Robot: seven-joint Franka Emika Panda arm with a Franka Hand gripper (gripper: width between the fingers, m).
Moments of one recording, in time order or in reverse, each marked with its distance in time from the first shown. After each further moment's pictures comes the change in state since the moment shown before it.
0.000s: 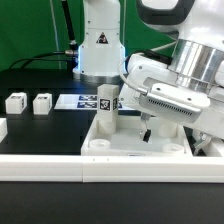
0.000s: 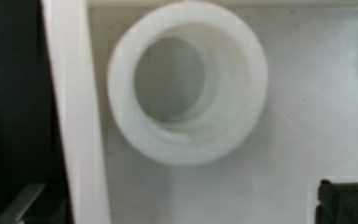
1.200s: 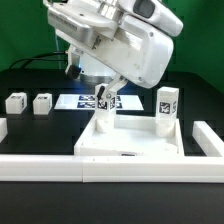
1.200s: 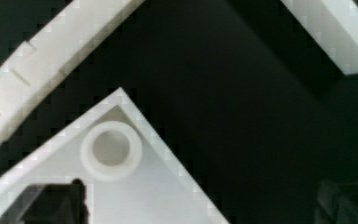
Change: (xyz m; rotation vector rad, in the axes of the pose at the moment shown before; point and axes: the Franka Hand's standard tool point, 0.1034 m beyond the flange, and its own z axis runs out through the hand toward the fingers) arm -0.022 -0.152 -0.055 0.138 -0.027 0.679
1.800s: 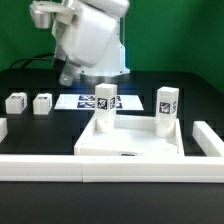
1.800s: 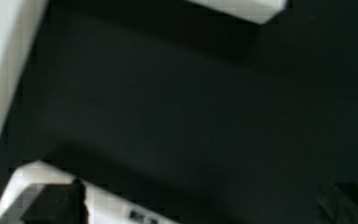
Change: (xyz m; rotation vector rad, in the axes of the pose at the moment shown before) arm -0.002 -0.090 0.022 0.038 0.085 0.582
